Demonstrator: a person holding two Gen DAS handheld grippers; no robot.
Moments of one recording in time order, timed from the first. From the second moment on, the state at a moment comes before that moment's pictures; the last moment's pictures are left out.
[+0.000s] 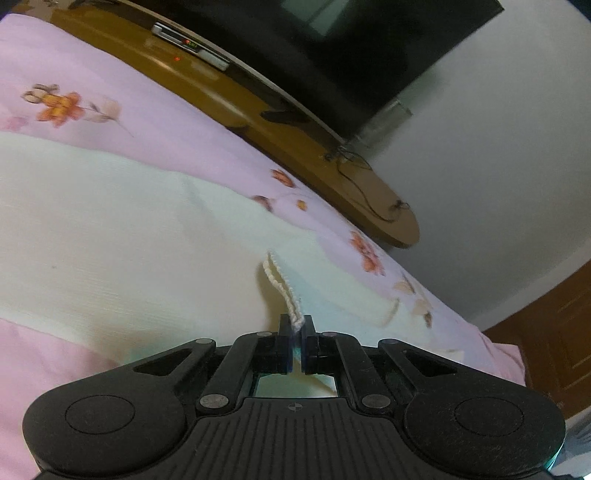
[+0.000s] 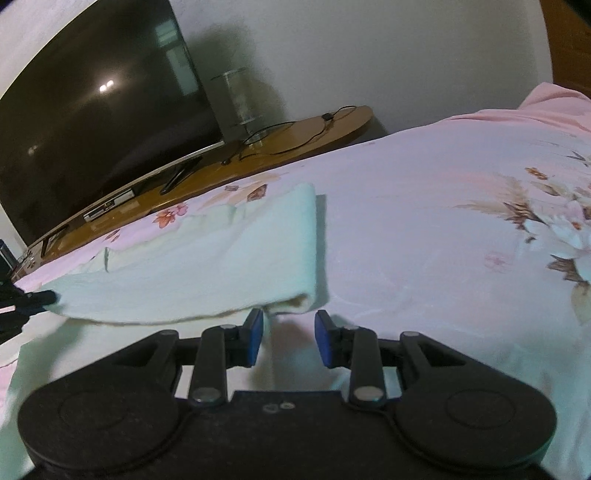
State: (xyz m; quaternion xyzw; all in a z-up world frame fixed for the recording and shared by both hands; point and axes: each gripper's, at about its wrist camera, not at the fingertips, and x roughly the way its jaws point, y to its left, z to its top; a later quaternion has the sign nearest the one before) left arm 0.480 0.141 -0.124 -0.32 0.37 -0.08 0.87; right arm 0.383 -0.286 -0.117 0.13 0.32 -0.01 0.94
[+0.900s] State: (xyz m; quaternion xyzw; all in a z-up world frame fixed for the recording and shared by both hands) left arm 0.458 0.177 -0.157 -0.35 0.36 -0.02 0.86; right arm 0.394 -0.278 -0.120 0.09 0.34 -0.01 0.94
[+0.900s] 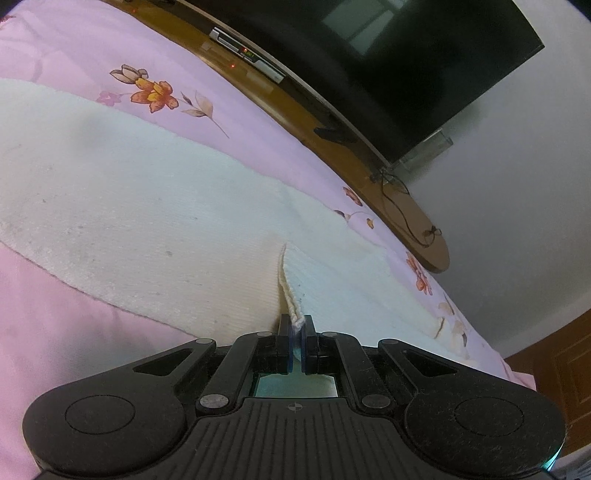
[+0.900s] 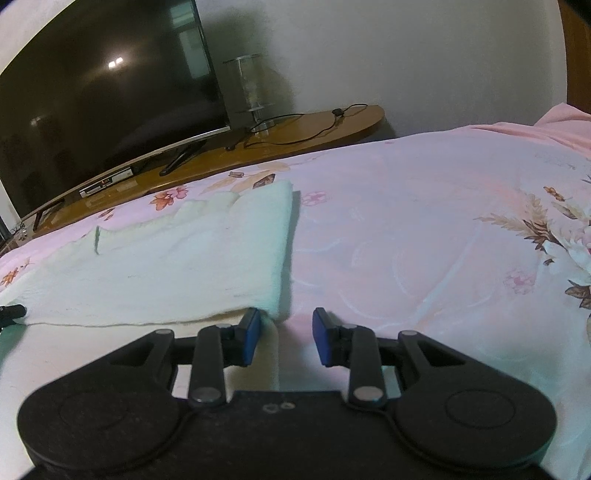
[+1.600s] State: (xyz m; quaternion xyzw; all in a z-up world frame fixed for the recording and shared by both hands) left arm 0.452 0.216 -0.133 -0.33 0.33 -0.01 0.88; right arm 0.395 -0.303 -0.103 0.12 0.29 -0.01 0.95
